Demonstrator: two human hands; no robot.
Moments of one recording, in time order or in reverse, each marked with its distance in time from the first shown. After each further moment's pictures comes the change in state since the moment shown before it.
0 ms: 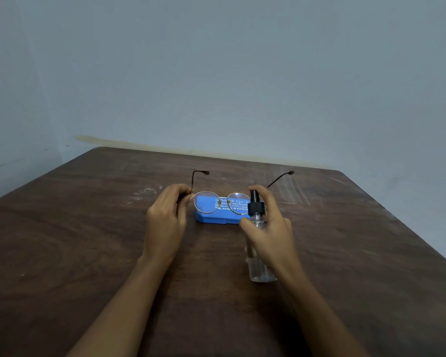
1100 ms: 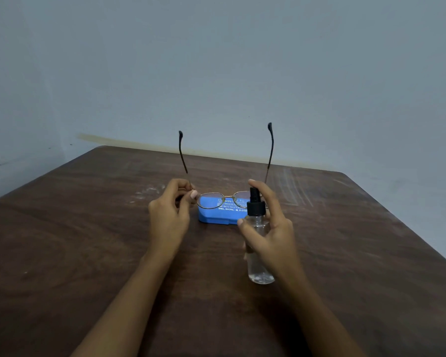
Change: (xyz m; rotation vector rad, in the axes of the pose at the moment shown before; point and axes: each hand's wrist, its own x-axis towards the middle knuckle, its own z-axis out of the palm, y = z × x) left_hand 0.008 0.010 -0.004 -0.239 -0.041 -0.302; right_hand -0.004 -0.001 0.002 0.062 0.000 -0.228
